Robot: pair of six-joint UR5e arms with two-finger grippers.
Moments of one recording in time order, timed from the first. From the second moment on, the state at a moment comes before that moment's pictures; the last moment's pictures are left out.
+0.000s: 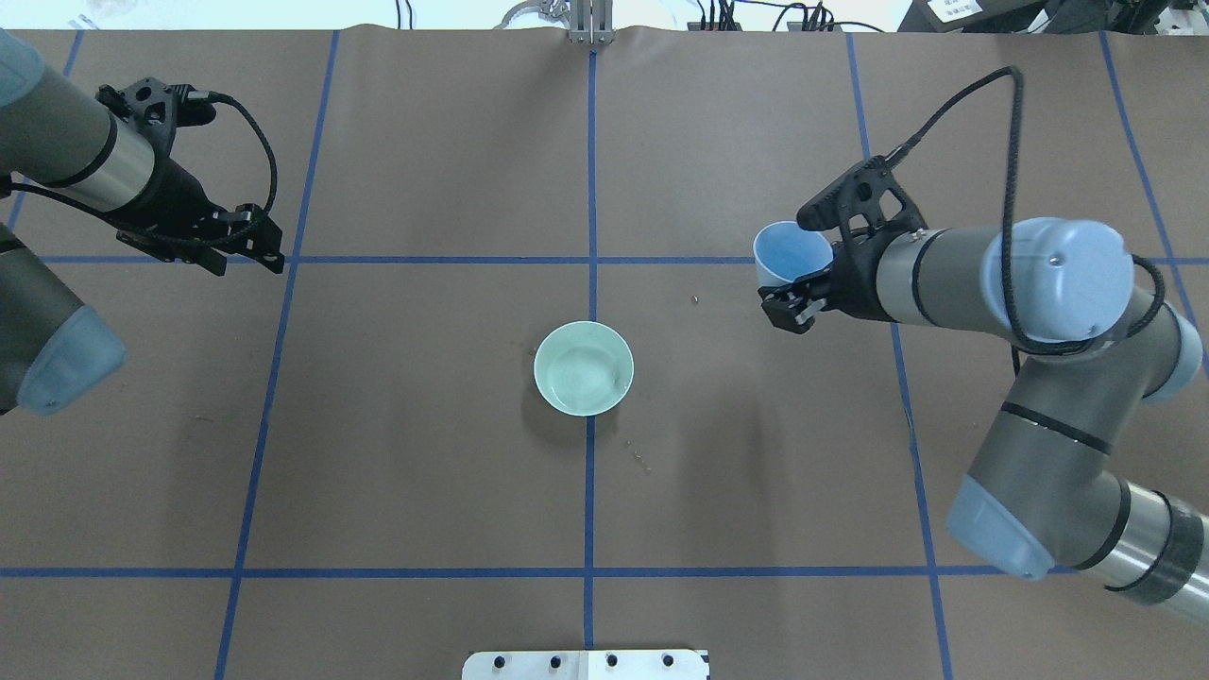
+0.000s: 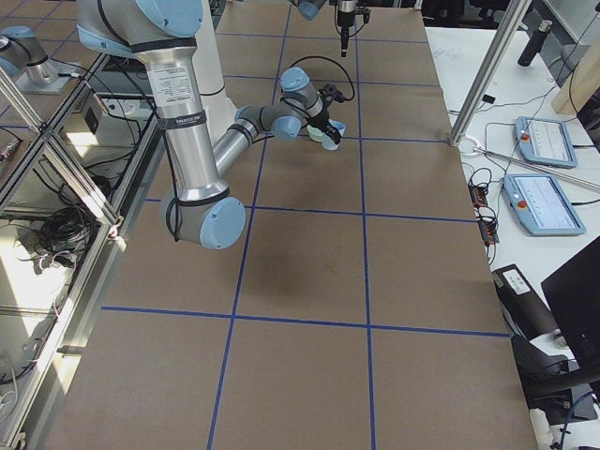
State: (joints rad) left arm -0.96 -1.86 -1.82 -1.72 -2.24 -0.84; right arm 0.51 -1.23 1.99 -1.28 1.59 0.53
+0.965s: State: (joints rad) left arm -1.03 -1.81 -1.79 -1.72 -2.24 -0.69; right arm 0.37 -0.88 1.81 -1.78 1.51 0.53
